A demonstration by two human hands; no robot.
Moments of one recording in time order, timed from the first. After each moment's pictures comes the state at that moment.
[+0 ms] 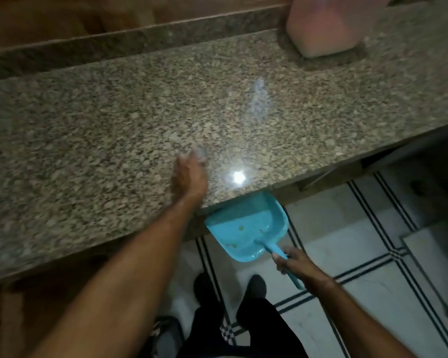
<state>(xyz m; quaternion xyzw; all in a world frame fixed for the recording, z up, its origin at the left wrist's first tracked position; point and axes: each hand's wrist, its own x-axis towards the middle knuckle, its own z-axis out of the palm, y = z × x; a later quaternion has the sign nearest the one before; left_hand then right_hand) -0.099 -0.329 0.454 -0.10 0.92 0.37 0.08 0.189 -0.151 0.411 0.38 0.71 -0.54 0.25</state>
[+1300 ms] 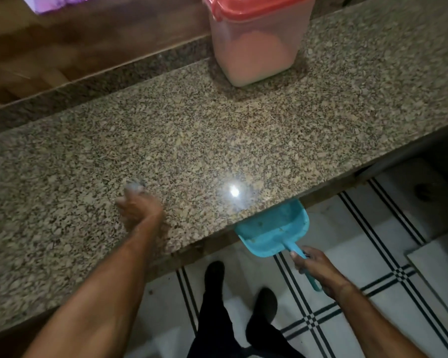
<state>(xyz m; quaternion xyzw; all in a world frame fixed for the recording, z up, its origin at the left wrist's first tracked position) -0.139 -0.158 0.440 -0.31 0.93 0.19 0.00 0.174 0.140 0.391 0.41 0.67 -0.59 0.18</state>
